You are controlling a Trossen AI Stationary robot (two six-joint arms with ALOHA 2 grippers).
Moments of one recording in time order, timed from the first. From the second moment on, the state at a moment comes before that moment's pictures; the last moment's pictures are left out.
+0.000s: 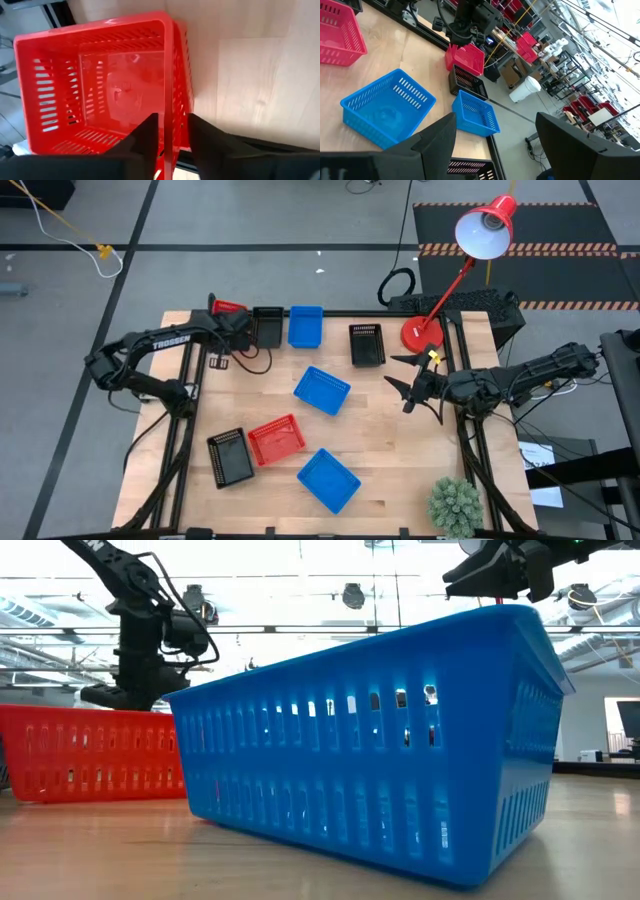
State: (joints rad) left arm 0.73 1.35 0.80 -0.85 -0.47 0.88; right arm 0.27 0.73 0.51 0.00 0.73 -0.59
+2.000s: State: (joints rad) left arm 0.91 1.11 0.71 -0.74 -0.26 0.92; right arm 0.27 0.73 0.51 0.00 0.73 -0.59
